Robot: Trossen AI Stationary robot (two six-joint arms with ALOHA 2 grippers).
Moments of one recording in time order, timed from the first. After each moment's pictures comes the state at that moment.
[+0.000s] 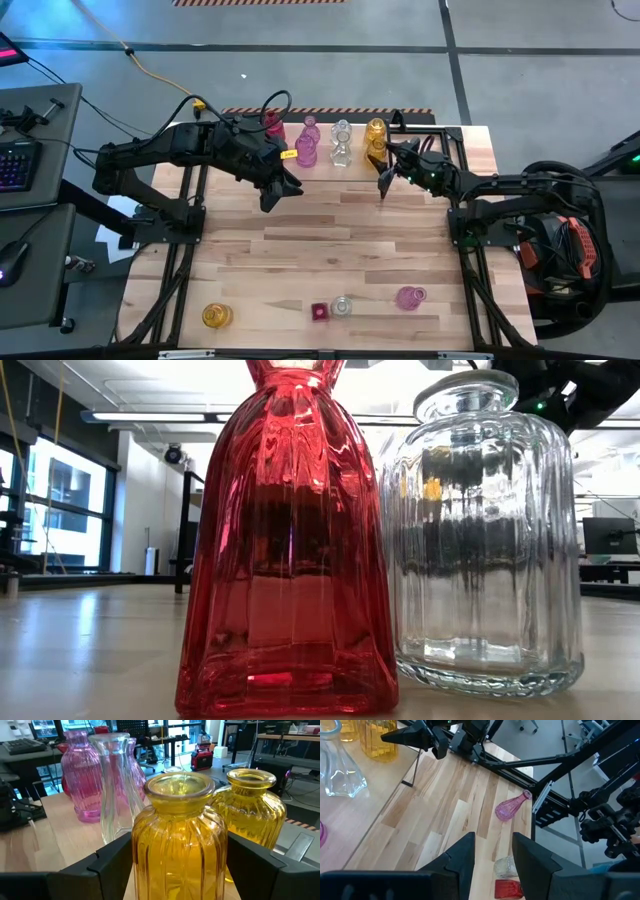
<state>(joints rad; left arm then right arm) 0.02 1.40 1.71 -0.92 0.12 -0.47 -0.30 1.05 0.43 0.48 0.35 0.10</state>
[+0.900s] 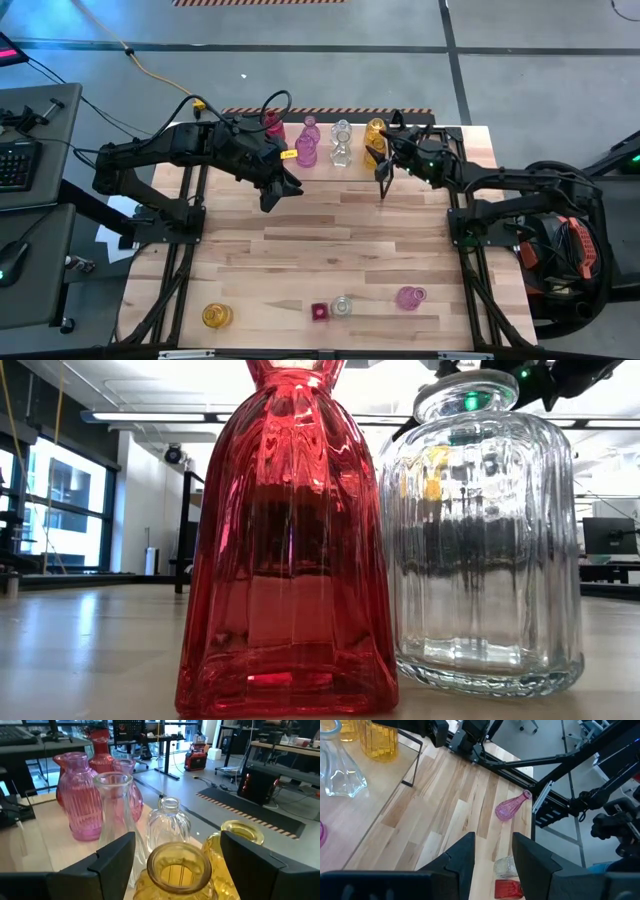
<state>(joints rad) 0.02 1.40 1.71 -0.92 0.12 -0.47 -0.30 1.05 0.63 0.25 0.39 0.02</state>
